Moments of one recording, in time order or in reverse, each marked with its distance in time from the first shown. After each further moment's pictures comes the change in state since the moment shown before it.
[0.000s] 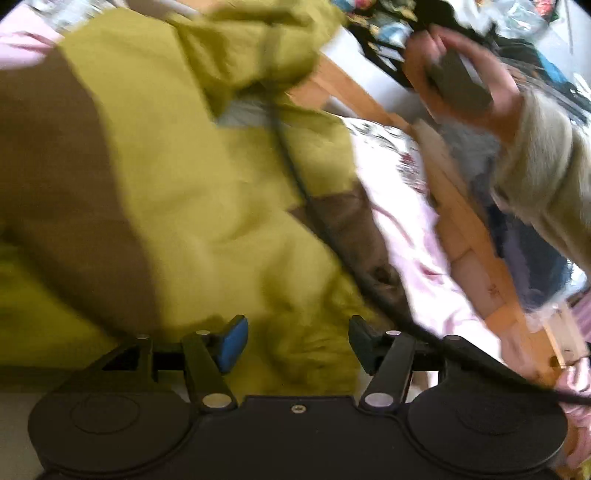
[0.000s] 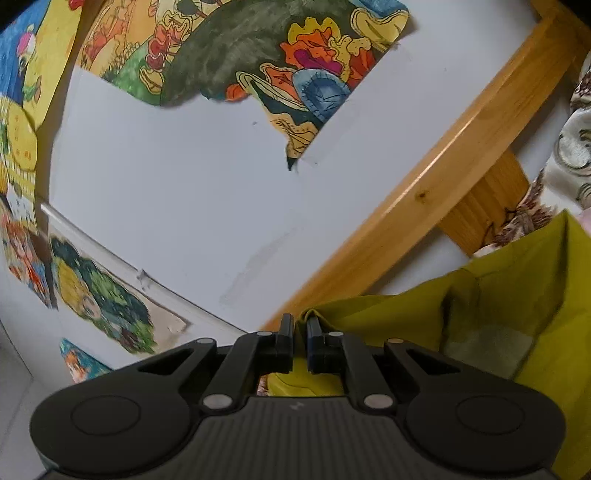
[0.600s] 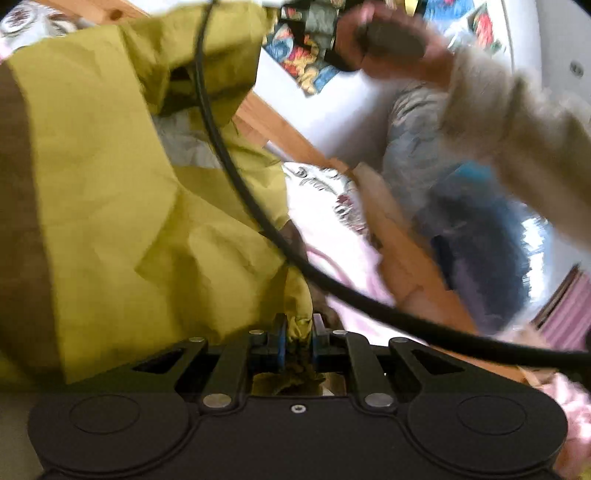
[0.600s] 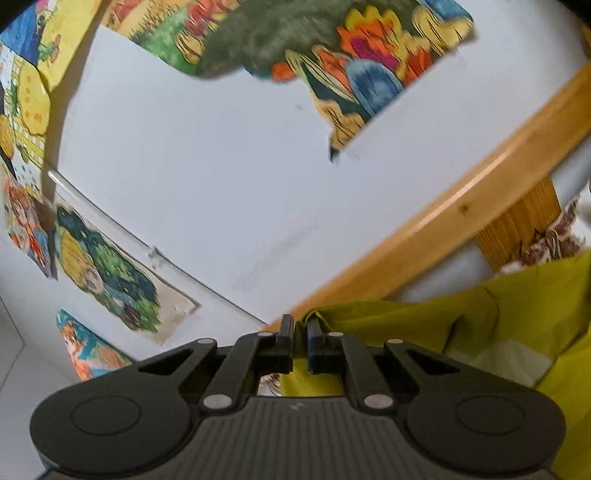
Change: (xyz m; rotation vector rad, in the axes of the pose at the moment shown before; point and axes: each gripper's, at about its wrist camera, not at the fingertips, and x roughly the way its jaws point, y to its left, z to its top) left arm 0.044 -0.039 -0.023 0.050 -0.209 -0.178; right arm 0.020 0.054 0.008 -0.047 0.050 0.006
